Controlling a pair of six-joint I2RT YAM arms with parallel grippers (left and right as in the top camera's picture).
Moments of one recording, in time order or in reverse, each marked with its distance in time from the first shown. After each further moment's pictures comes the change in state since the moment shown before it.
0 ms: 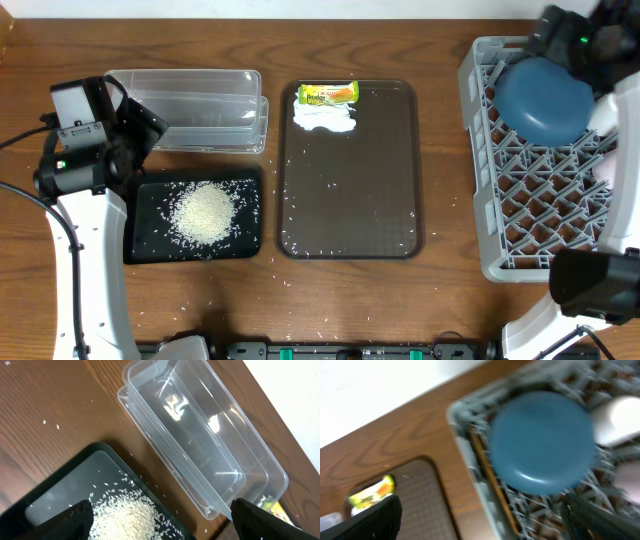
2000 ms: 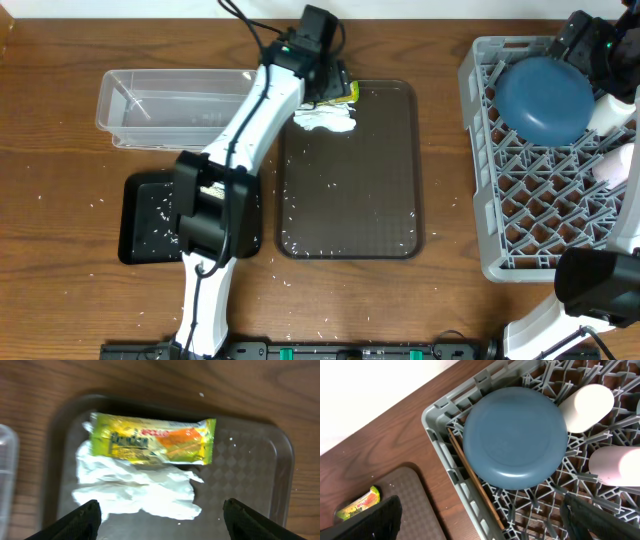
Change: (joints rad) left arm -0.637 0.901 0.703 0.036 0.089 0.124; right arm -0.062 0.000 0.000 -0.019 0.007 0.019
